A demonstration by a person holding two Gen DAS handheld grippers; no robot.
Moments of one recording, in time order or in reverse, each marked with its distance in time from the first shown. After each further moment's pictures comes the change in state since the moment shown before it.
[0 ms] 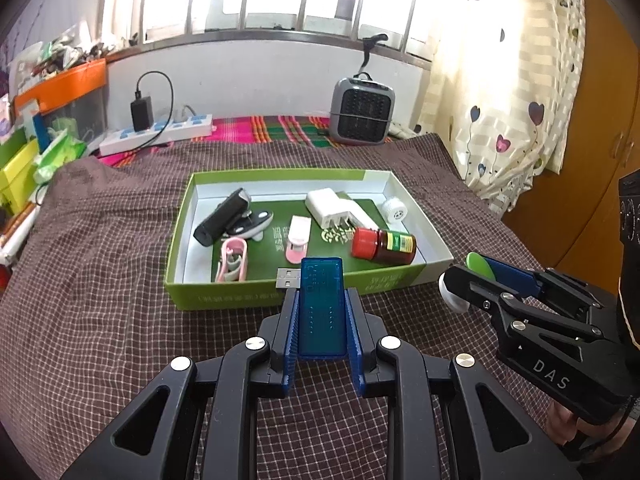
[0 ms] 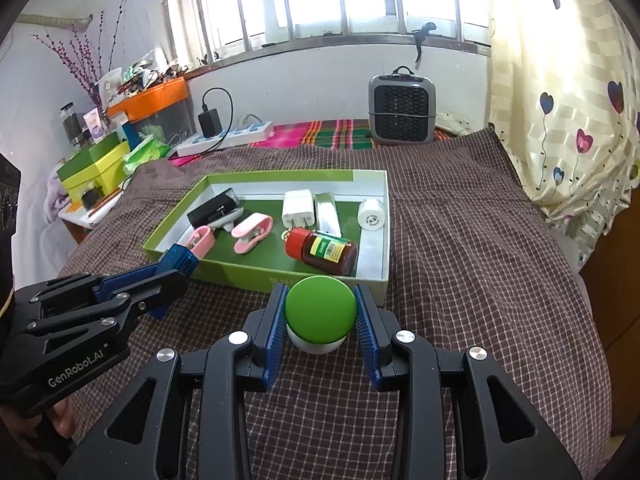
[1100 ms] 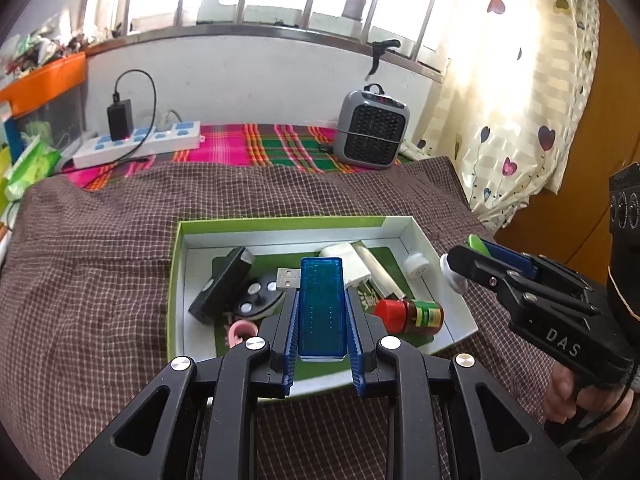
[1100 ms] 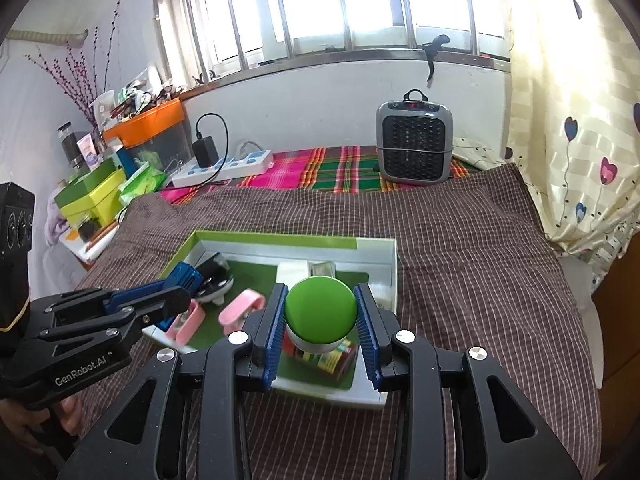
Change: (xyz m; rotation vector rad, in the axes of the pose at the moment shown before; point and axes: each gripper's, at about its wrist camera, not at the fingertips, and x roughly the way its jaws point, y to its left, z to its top) left arm 0.049 0.036 0.066 -0.030 0.027 -0.076; right arm 0.039 -0.015 0.065 0.010 -0.023 0.038
